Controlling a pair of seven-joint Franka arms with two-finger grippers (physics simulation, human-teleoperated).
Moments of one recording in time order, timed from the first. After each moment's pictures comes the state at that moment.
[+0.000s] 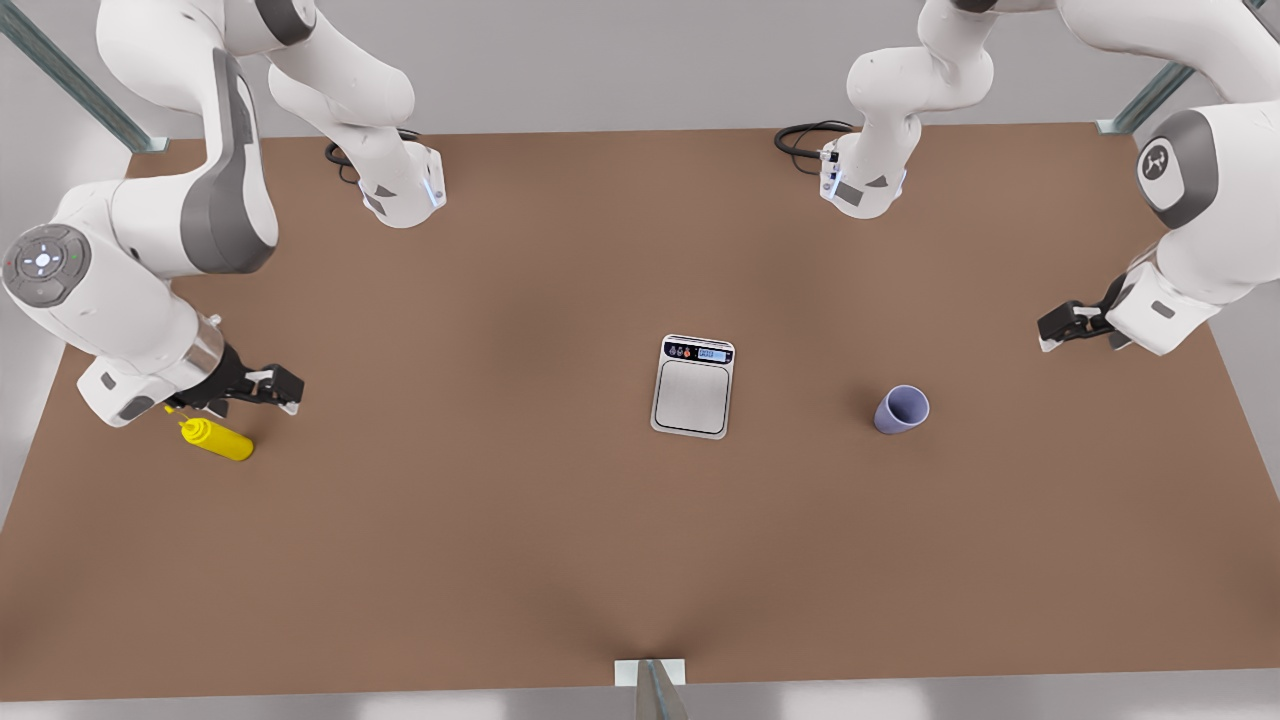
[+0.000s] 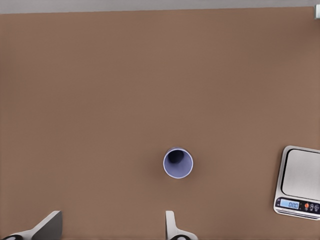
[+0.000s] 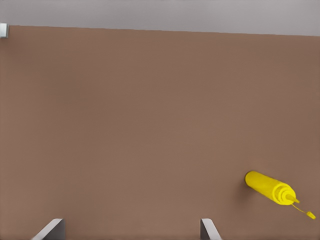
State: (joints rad) left arm 0.03 0.11 0.03 -1.46 0.02 1.56 0.07; right arm -0.20 0.24 0.31 -1.38 -0.09 1.67 0.08
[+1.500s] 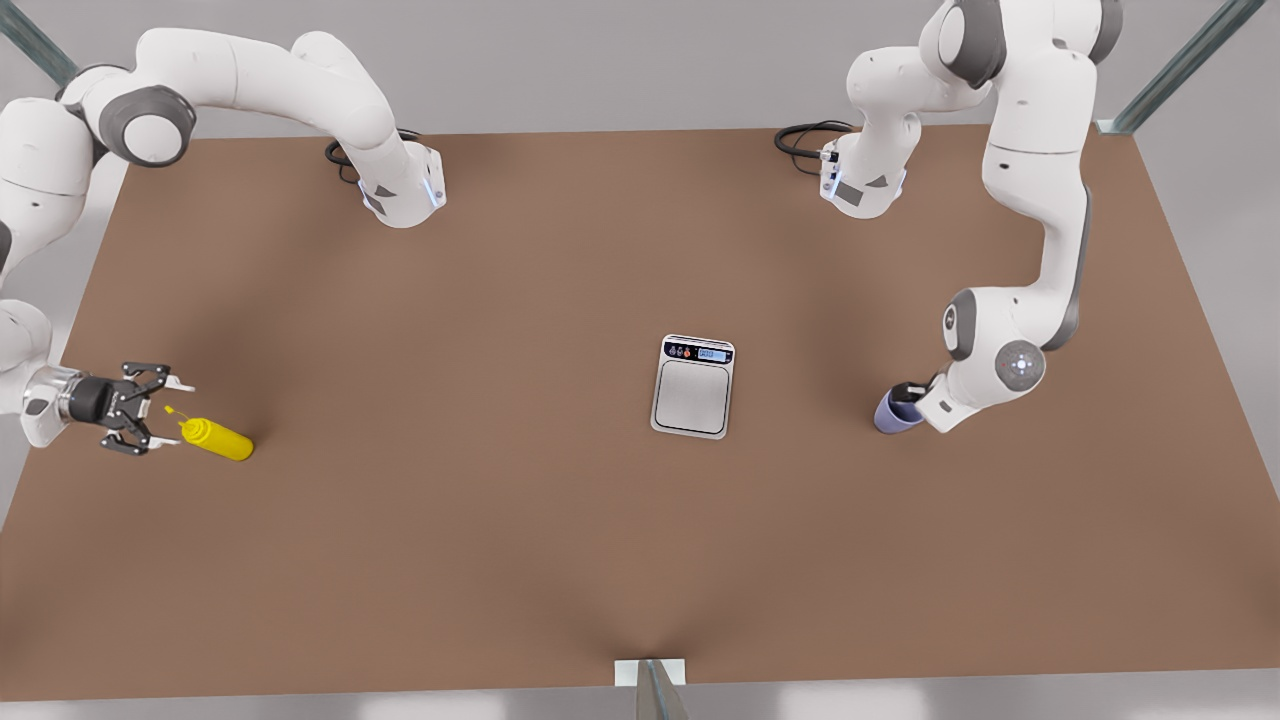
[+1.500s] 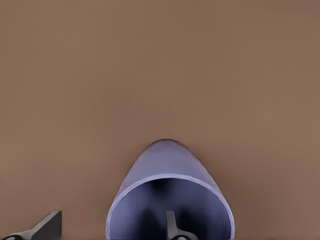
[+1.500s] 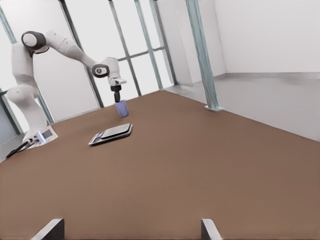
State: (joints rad) left arm -0.02 0.37 0.03 -2.13 0.03 2.33 0.08; right arm -0.97 0.88 0.31 -1.34 0.78 1.37 -2.00
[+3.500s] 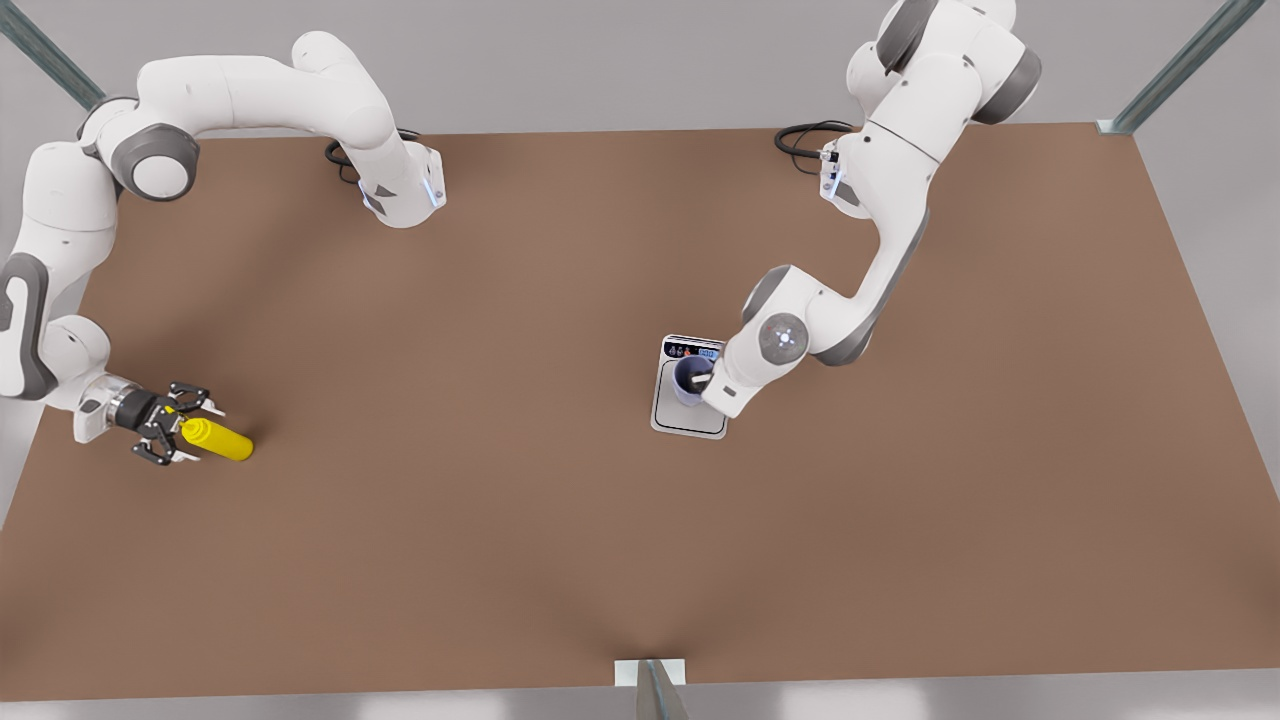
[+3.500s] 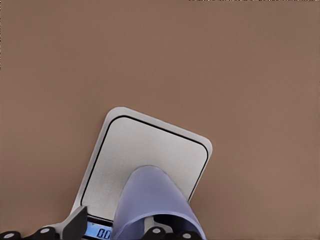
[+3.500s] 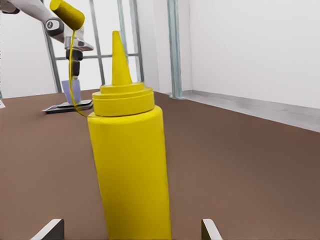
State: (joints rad) left arm -0.27 0.51 -0.35 -1.84 -0.09 2.26 -0.73; right arm -0.97 1.08 0.23 -1.32 0.87 1.55 -2.33
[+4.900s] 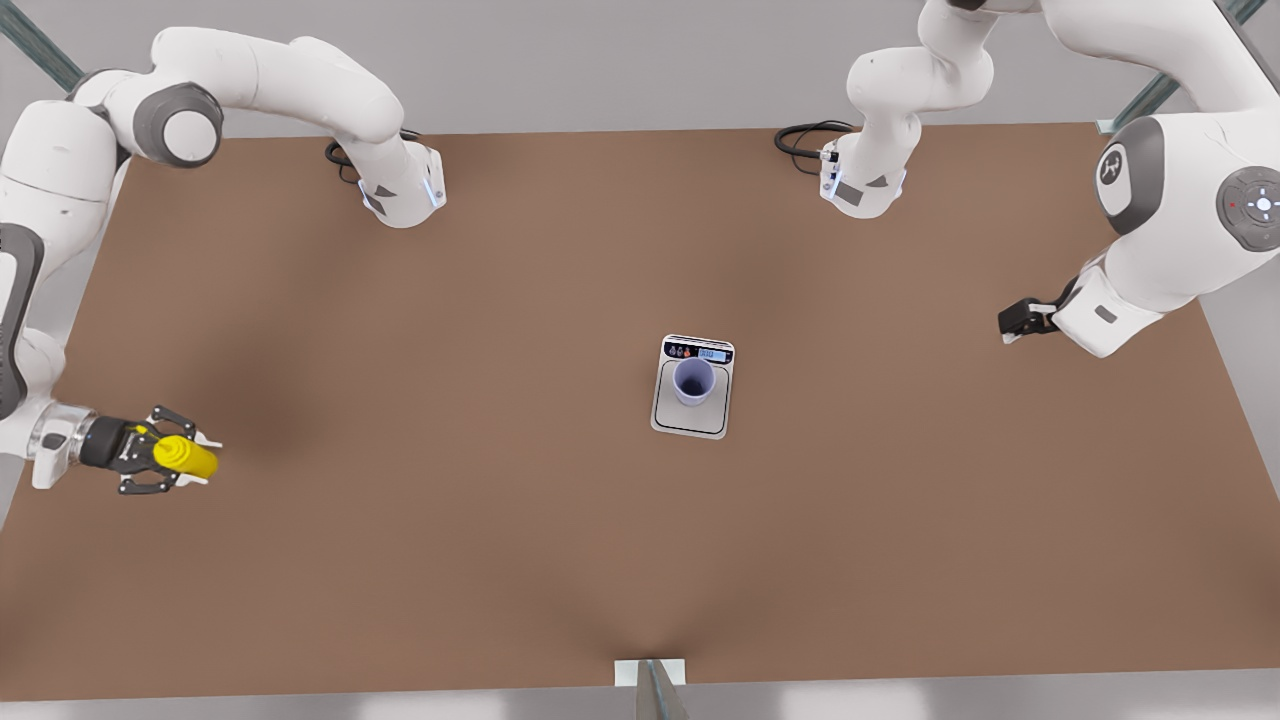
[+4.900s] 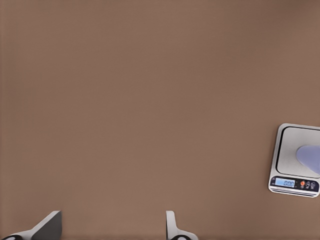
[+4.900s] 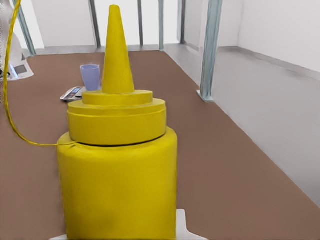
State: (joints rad) left arm 0.03 0.12 -0.05 -1.47 0.06 1.50 0.03; right arm -0.70 0.74 0.25 -1.33 0.77 1.60 -2.11
